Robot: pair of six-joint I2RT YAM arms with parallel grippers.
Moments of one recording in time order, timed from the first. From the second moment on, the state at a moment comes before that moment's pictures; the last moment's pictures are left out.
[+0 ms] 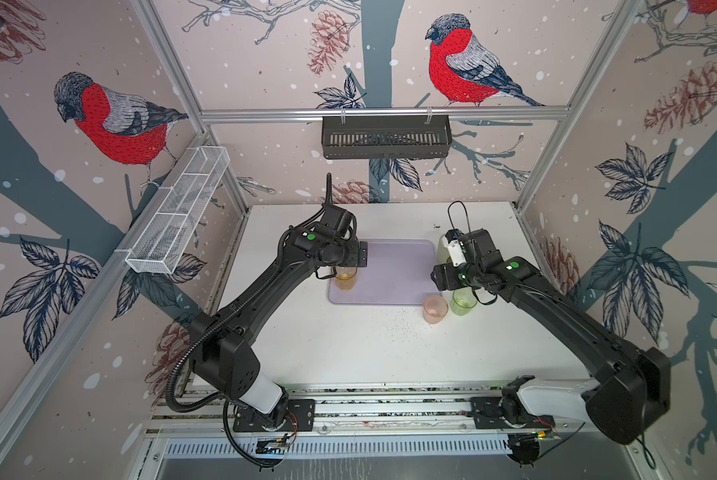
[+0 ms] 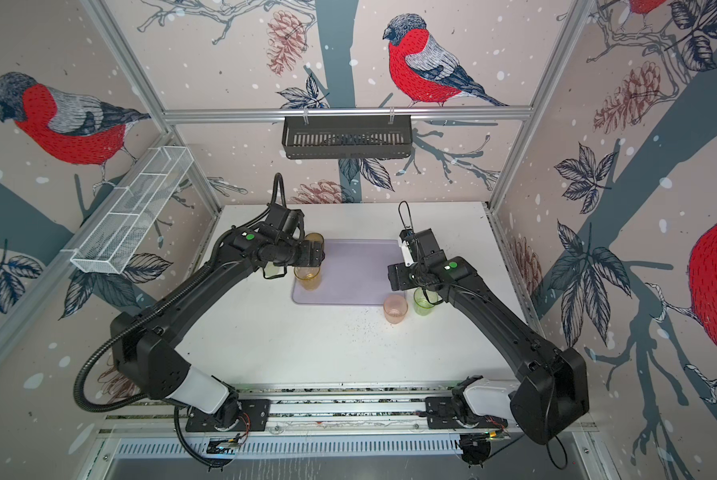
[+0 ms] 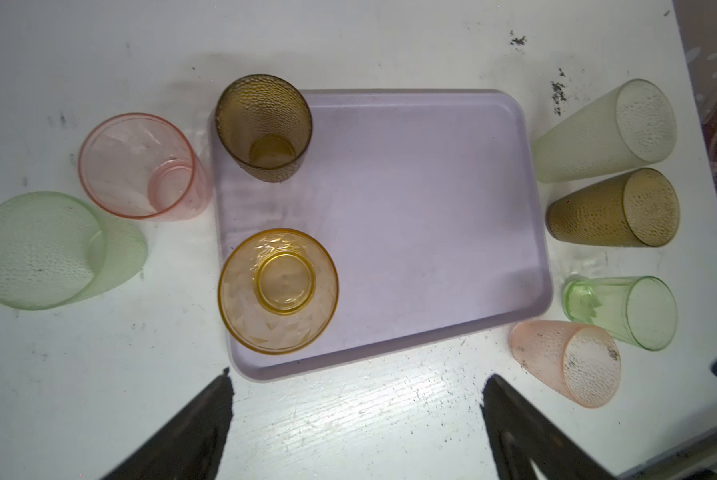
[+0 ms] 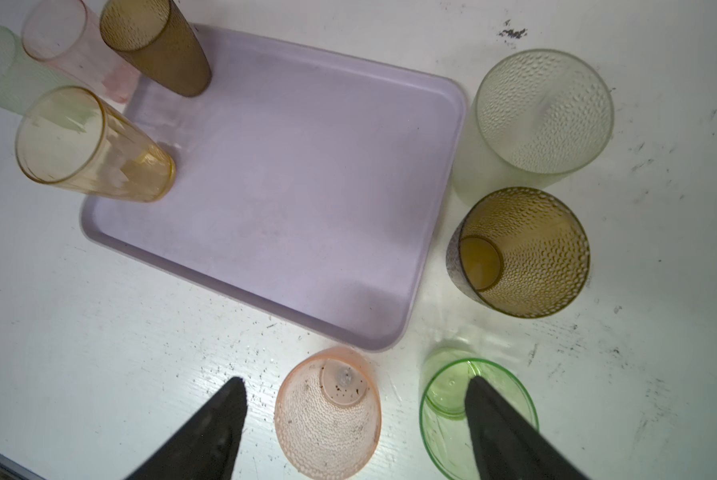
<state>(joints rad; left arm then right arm) -0.52 1.54 1.46 -0.87 0.02 -0.39 0.48 1.29 1.11 -0.75 -0.03 0.18</state>
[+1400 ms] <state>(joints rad) -0.63 1.38 1.22 -0.72 0.21 -0.32 0.44 1.48 1.13 -0.86 -0.08 0.10</state>
